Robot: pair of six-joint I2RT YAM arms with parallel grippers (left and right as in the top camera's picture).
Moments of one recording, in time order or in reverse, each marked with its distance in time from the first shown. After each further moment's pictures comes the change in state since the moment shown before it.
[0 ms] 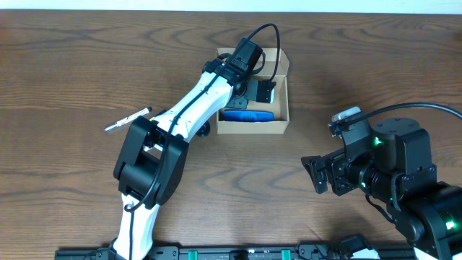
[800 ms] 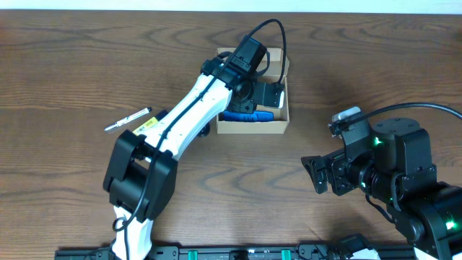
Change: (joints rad) left arm -0.033 -0.104 0.000 -0.096 0.151 -0.004; right arm 0.000 0.000 0.000 0.000 0.000 0.000
